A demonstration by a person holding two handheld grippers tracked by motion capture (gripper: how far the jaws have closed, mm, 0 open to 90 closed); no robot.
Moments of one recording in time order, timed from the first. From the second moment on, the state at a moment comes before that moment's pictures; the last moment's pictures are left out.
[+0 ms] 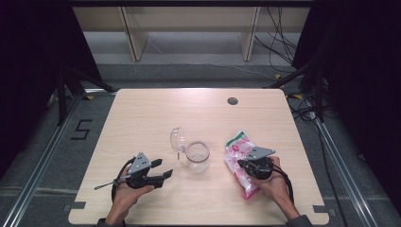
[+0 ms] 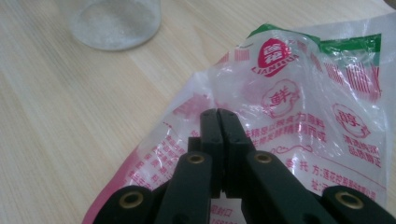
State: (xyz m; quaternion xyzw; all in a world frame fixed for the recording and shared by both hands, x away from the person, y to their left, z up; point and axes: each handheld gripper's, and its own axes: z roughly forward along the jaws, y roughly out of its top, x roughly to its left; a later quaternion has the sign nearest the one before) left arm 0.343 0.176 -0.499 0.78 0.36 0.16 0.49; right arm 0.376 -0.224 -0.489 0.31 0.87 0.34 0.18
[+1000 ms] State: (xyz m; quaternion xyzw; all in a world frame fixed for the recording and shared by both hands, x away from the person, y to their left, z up) left arm 0.341 0.177 -0.498 0.78 0.36 0.16 0.49; right arm 0.379 -0.289 -0.482 0.42 0.83 0.32 0.20
